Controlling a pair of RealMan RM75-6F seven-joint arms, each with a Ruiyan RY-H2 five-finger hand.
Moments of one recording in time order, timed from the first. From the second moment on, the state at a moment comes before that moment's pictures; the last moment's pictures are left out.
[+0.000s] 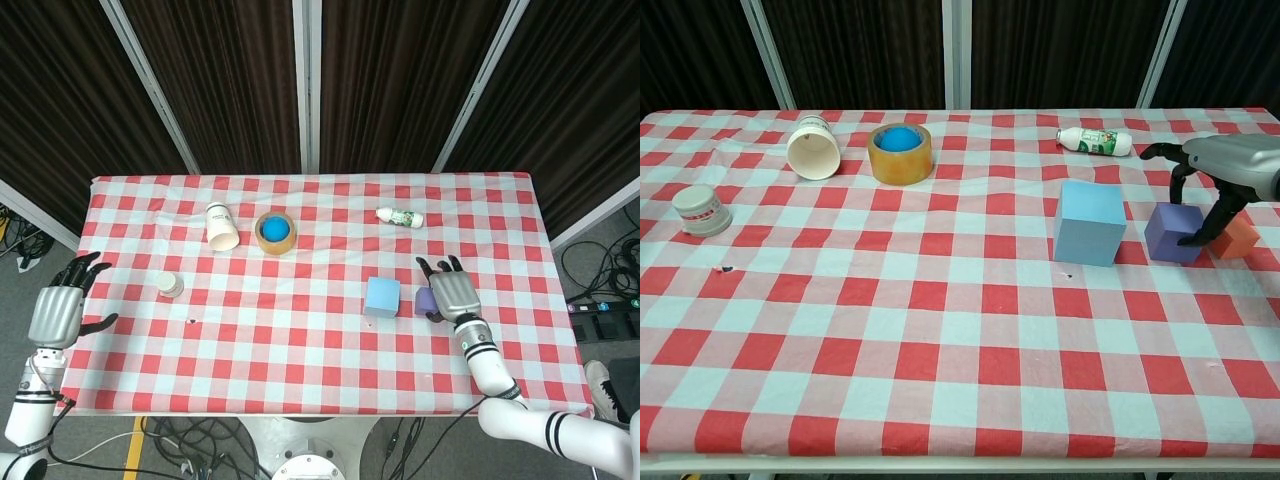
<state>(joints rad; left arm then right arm) -0.25 -1.41 -0.11 -1.18 1.46 1.41 -0.17 0.66 -1.47 0.14 -1.48 -0.84 0.96 -0.56</state>
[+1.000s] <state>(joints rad) -0.25 -1.40 -0.11 -1.19 1.45 1.41 -0.17 0.81 -1.32 0.23 -1.81 -0.71 1.04 -0.72</state>
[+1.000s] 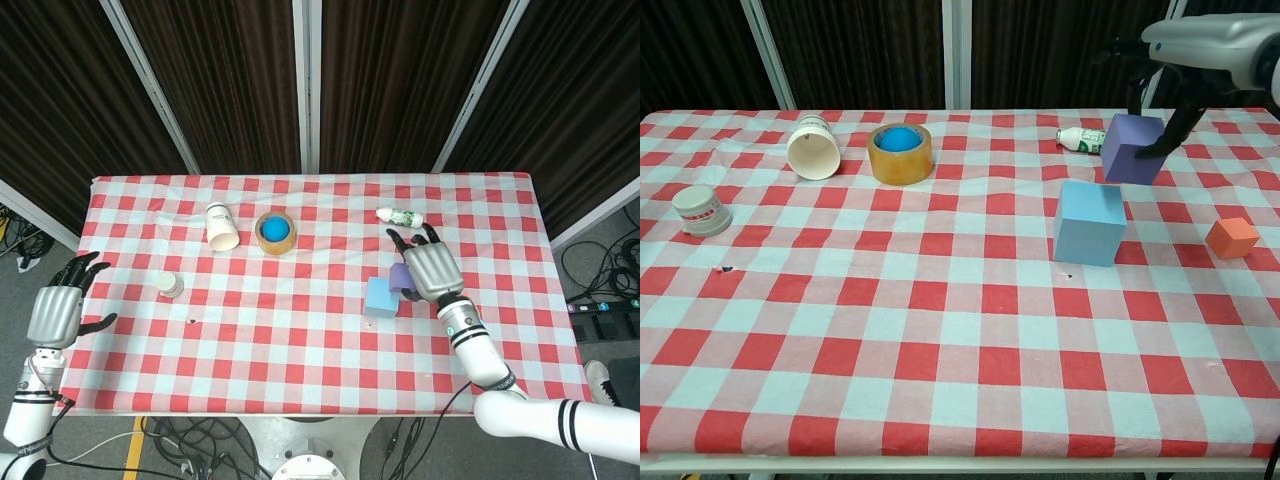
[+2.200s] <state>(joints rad) -0.25 -1.40 -0.11 -1.18 1.44 1.40 -0.21 0.89 -1.42 0.18 -1.81 -0.59 1.13 -0.76</state>
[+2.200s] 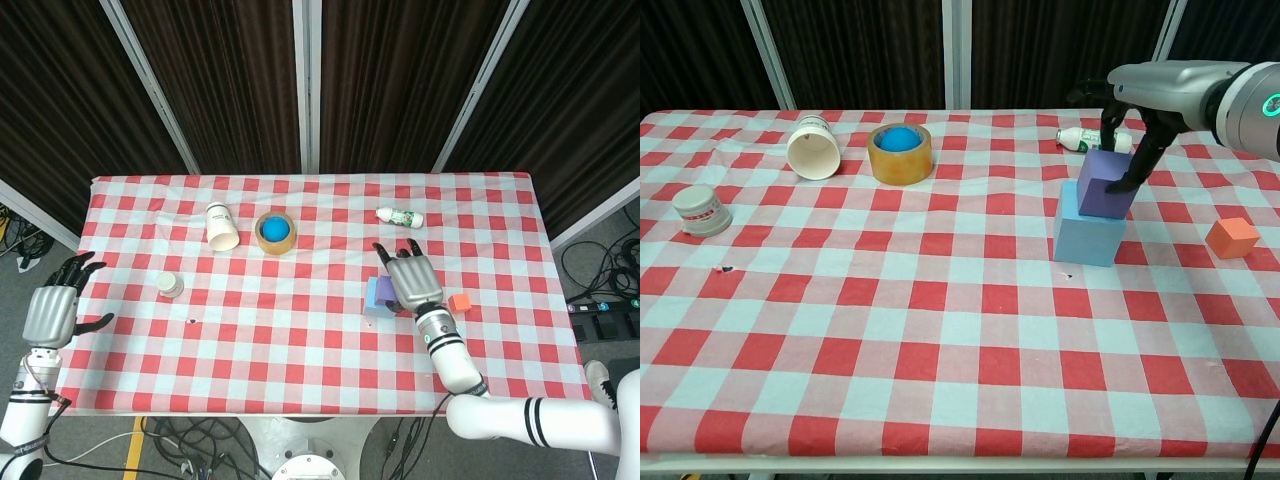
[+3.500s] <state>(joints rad) -0.25 -1.41 -0.10 -1.16 1.45 1.39 -0.21 0.75 -1.25 -0.08 -1.40 -1.18 0.85 -0.43</state>
